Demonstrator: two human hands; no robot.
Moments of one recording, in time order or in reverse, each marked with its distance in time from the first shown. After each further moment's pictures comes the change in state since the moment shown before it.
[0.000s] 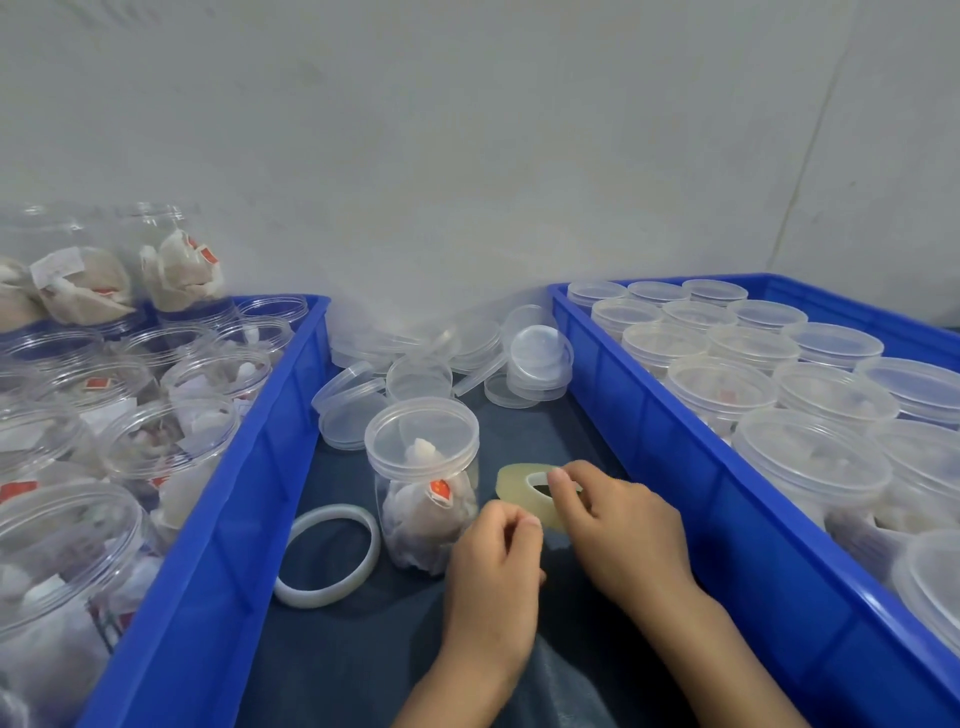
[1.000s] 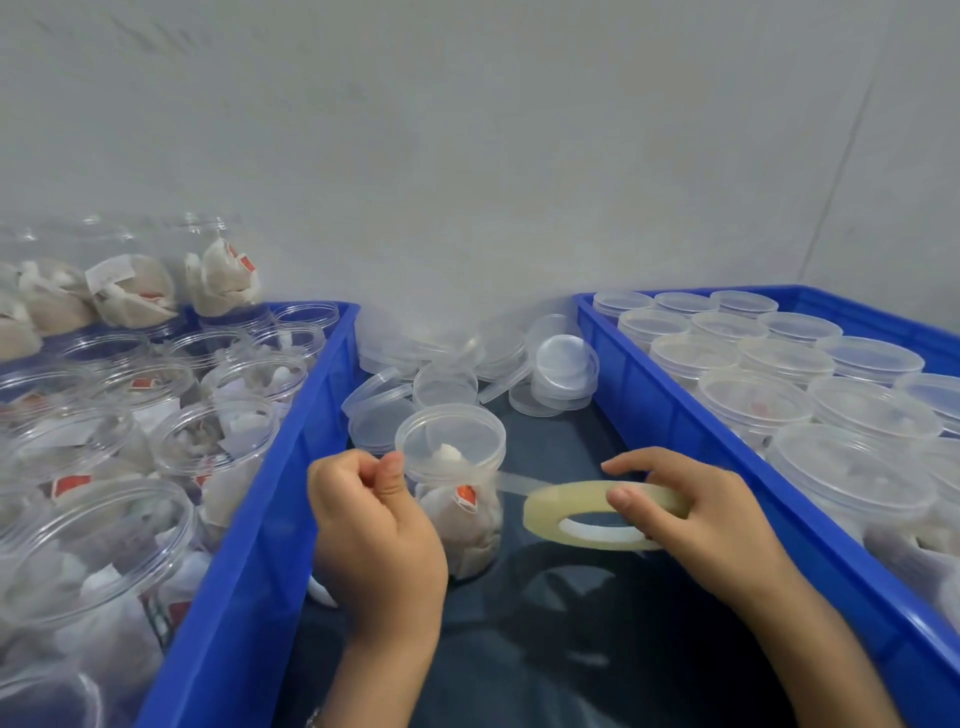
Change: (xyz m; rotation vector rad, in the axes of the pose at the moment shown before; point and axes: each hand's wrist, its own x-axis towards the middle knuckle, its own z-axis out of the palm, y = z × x) left_hand 0.025 0.023 -0.065 0.405 0.820 0.435; right_hand -0.005 0.011 -0.046 0.380 -0.006 -0.130
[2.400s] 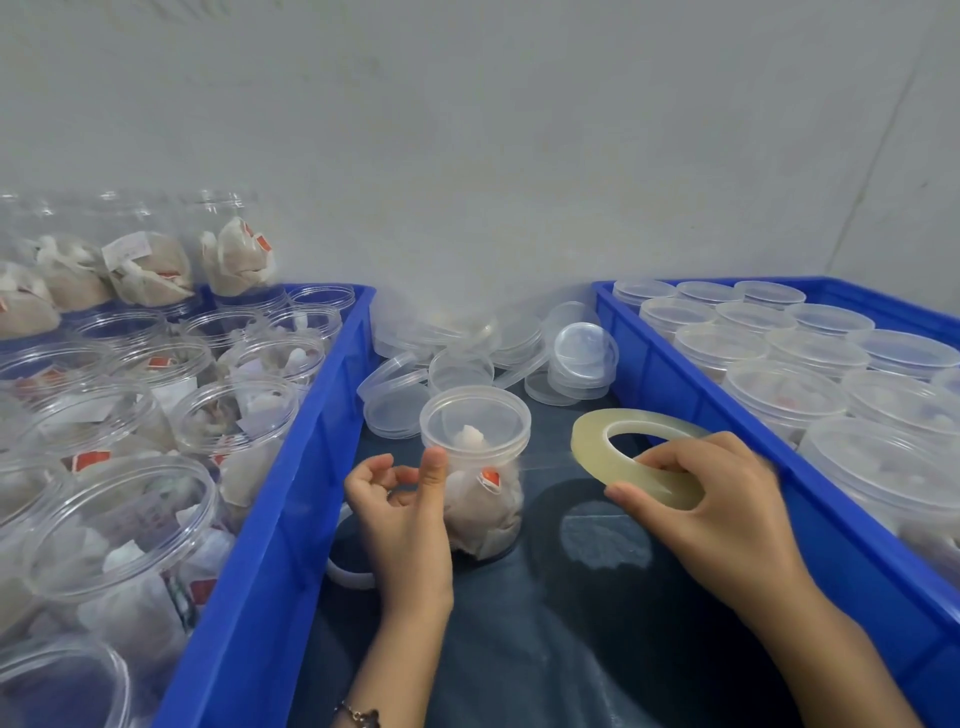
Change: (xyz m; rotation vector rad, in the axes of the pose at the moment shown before) left_hand -0.009 -0.034 0.019 -0.510 -0.198 -0.492; right_hand 0.003 -0.002 0.017 -0.212 0.225 -0.100
